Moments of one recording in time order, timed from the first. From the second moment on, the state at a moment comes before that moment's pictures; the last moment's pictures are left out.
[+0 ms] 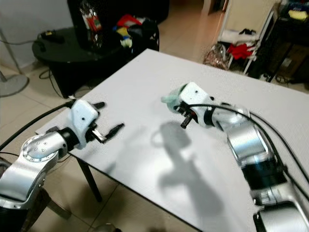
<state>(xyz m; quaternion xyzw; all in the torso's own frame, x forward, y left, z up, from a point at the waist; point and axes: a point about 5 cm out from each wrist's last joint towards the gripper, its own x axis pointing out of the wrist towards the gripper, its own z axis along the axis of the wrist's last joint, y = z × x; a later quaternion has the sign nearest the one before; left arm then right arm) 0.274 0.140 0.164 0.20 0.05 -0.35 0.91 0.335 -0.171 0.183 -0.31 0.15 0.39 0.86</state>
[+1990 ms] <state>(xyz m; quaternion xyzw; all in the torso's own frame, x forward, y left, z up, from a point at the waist) 0.248 0.138 0.158 0.20 0.15 -0.46 0.85 0.389 -0.151 0.174 -0.44 0.22 0.46 0.74</state>
